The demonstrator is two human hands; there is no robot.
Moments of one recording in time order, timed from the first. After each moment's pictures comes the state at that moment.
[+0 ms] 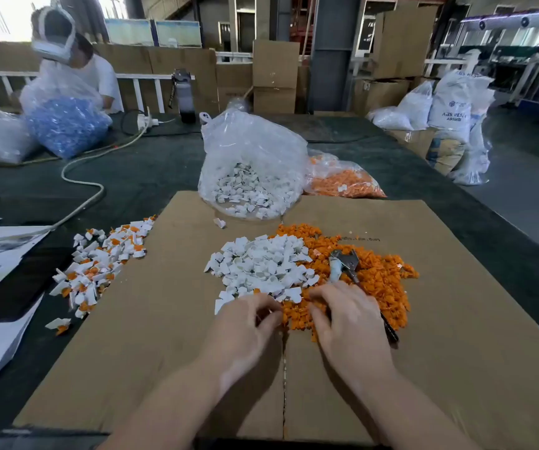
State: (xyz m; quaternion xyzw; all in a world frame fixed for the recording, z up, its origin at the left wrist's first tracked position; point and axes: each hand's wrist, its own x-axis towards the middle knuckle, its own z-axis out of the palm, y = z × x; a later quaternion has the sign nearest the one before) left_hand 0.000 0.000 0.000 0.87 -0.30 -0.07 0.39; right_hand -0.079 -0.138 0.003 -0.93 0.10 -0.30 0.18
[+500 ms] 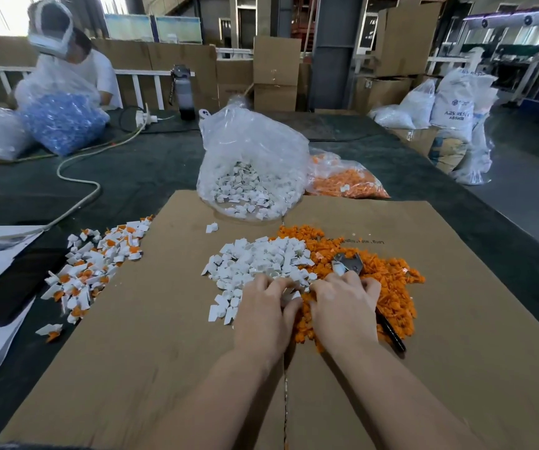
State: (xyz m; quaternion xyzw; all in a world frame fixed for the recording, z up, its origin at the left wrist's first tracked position) left_hand 0.017 -0.047 -0.023 0.89 -0.24 0.07 0.38; right_hand -0.032 -0.152 0.000 -0.97 0.20 -0.13 -0.01
